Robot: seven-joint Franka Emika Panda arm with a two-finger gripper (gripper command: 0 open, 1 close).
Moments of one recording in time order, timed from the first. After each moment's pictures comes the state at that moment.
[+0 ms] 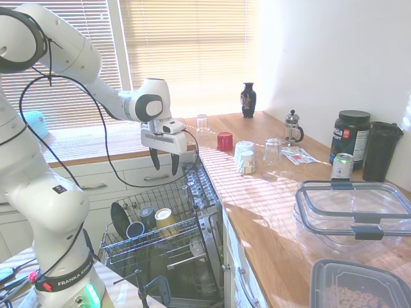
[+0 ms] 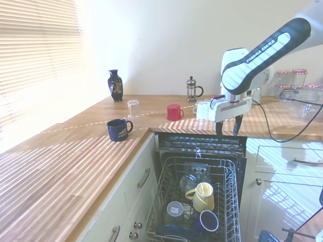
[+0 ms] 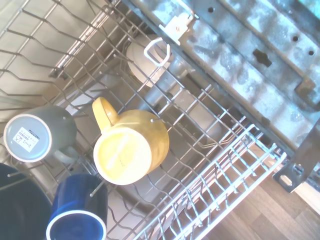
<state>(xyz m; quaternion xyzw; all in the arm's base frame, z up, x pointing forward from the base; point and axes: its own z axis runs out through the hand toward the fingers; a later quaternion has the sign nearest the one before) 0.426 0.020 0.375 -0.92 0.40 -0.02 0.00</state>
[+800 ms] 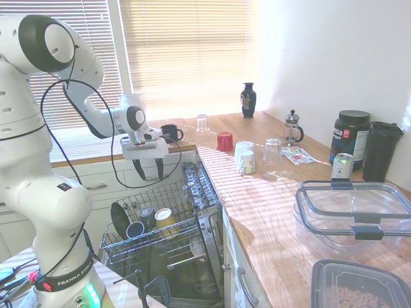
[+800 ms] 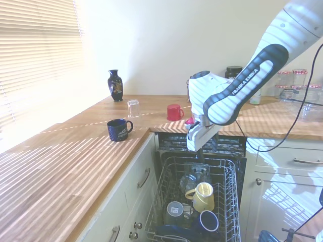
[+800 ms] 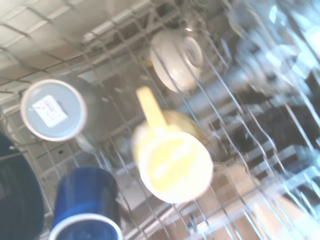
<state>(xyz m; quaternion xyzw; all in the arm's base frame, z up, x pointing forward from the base) 0.442 0.165 0.307 -0.96 0.25 -0.06 -0.09</state>
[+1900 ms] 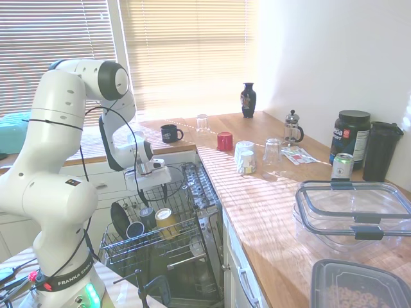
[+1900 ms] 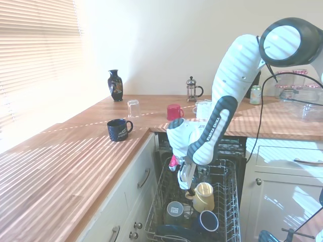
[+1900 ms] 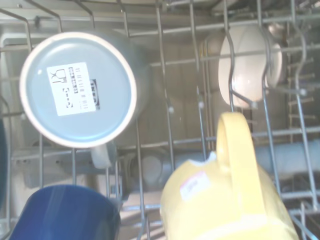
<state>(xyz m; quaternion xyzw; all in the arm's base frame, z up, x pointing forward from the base) 0.493 0.193 0.132 -0.99 0.06 -0.02 -0.12</state>
